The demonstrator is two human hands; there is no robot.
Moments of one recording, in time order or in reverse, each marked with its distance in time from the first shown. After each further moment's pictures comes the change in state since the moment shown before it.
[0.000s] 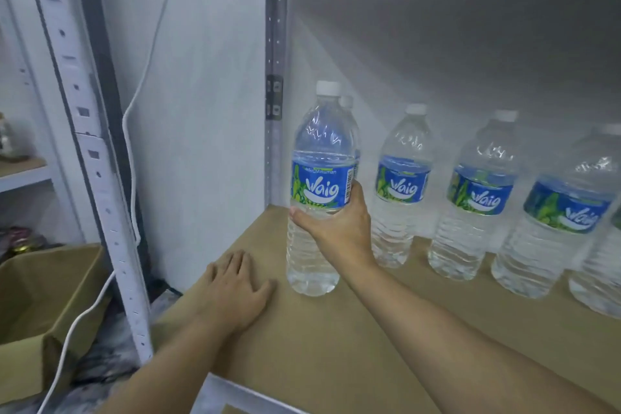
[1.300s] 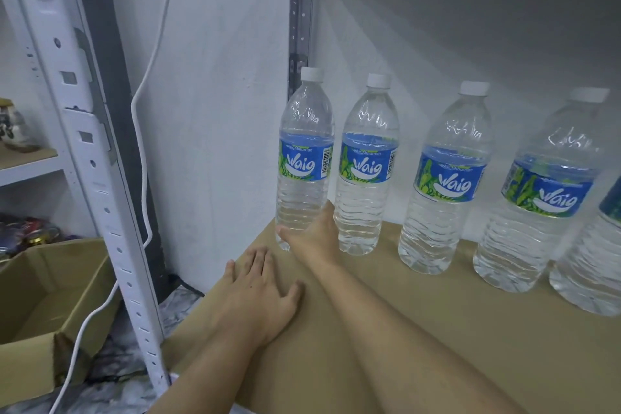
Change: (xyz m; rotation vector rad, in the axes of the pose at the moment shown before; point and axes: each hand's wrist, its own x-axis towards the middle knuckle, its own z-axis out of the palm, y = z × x) left_hand 0.015 -0.005 0.012 0.008 0.063 0.029; right_hand 0.026 0.081 0.114 -0.187 -0.187 0.249
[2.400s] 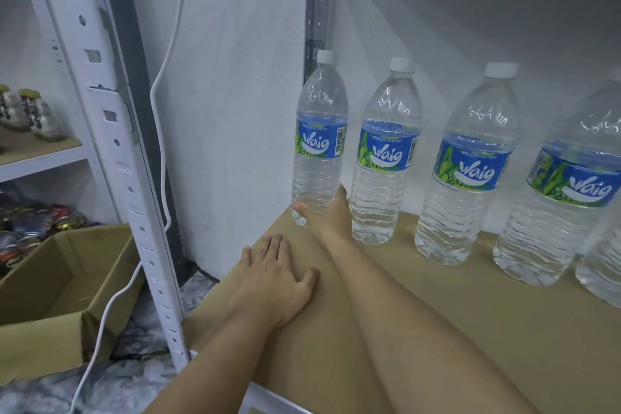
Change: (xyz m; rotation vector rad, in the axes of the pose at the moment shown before) left_hand 0.003 -0.003 0.003 -0.017 0.001 0.014; right_hand 0.037 0.020 0.018 0.130 0.037 0.009
